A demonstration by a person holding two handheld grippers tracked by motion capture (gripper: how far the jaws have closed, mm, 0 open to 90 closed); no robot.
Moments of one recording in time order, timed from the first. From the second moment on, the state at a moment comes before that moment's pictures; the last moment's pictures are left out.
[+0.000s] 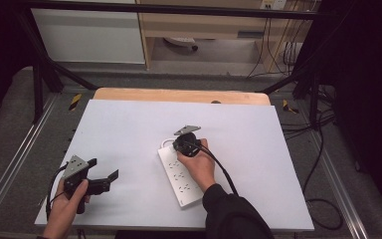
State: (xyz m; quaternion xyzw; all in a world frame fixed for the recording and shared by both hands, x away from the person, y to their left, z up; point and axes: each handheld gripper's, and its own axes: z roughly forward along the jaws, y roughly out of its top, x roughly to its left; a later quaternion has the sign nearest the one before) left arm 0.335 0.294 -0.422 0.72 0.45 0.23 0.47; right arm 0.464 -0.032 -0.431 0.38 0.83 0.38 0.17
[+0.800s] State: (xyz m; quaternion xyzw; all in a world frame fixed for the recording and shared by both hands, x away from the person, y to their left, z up) left arm 0.335 0.293 -0.423 0.72 0.45 0.23 0.47; right arm 0.463 -0.031 -0.430 0.38 0.83 0.37 0.17
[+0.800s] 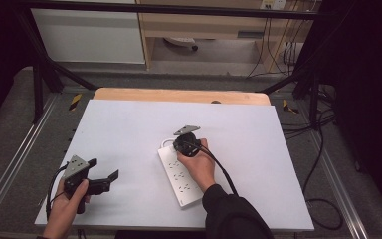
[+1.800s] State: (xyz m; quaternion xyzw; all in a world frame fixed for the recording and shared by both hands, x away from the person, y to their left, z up) left arm 0.335 0.292 -0.423 0.73 0.45 0.23 0.46; right arm 0.463 -0.030 -0.430 0.38 0.83 0.37 0.17
